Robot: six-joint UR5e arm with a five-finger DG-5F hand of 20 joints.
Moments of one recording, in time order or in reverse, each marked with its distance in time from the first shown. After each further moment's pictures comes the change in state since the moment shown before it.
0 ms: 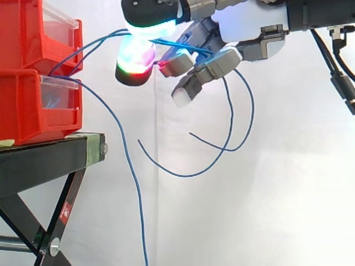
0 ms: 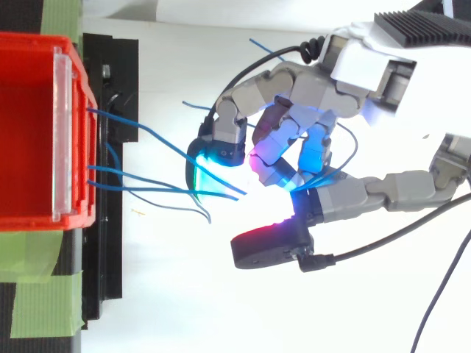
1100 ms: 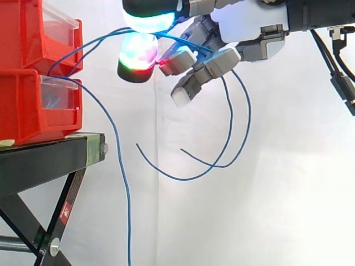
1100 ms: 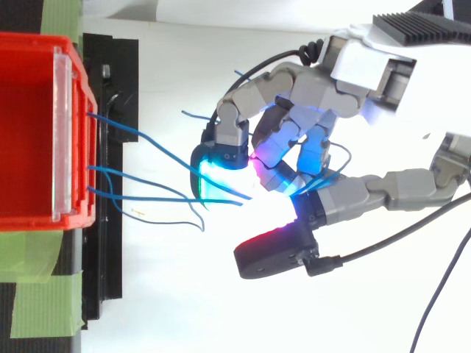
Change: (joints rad) arm 0.000 0.000 0.000 0.000 -0.001 0.017
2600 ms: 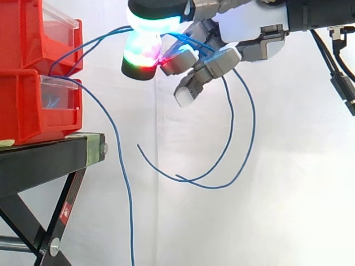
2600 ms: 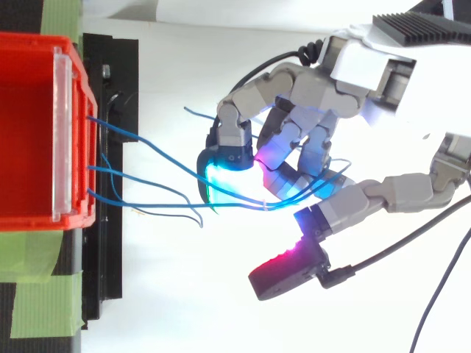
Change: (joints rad) arm 0.000 0.000 0.000 0.000 0.000 0.000
